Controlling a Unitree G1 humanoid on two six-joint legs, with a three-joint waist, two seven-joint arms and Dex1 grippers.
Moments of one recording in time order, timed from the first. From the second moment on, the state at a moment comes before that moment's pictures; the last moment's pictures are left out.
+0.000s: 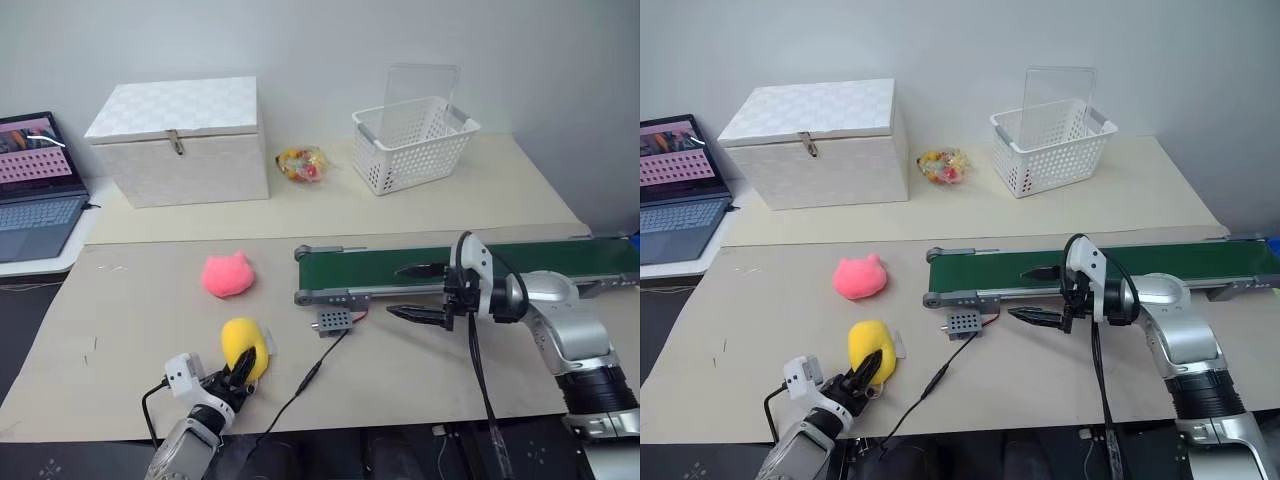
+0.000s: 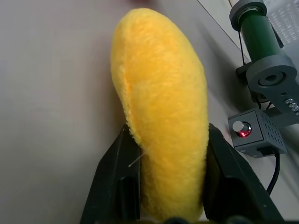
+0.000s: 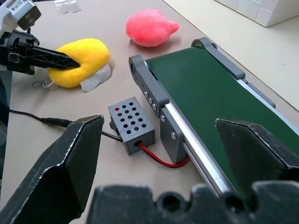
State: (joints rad) left arm 0.40 0.00 0.20 -0.37 -0.66 0.46 -0.25; right arm -0.37 -0.72 0.04 0.01 0.41 0.30 1.18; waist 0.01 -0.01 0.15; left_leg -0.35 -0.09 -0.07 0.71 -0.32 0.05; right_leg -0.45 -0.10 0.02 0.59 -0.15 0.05
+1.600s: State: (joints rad) left arm -0.49 0.70 -0.46 0.25 0.94 -0.43 -0.14; right arm -0.30 -0.64 0.02 -0.07 0.42 0.34 1.07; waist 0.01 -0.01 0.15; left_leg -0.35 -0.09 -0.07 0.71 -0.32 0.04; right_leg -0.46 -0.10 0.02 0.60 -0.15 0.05
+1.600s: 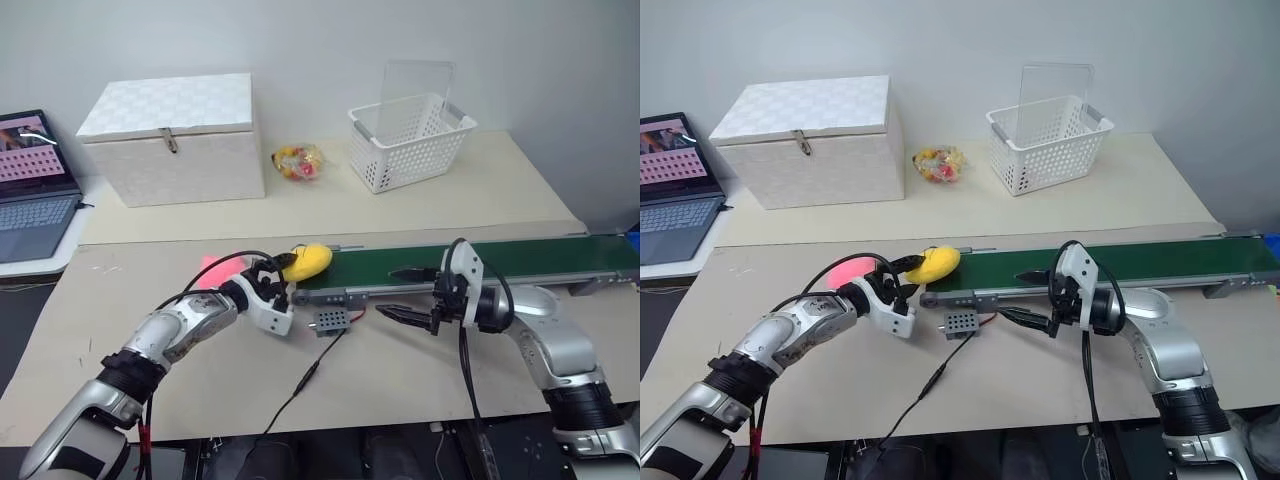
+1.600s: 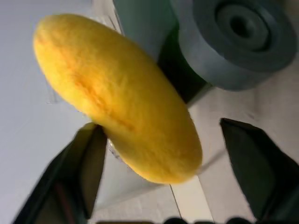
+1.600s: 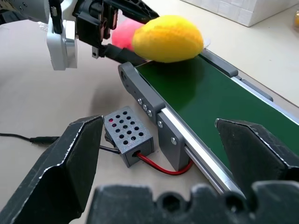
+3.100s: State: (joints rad) left arm -0.24 0.72 0.15 -0.30 -0.69 0.57 -0.95; right arm -0.27 -0.66 -0.01 -0.09 0.45 0.35 1.08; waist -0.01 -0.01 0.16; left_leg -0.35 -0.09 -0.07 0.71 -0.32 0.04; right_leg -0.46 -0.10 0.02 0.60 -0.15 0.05
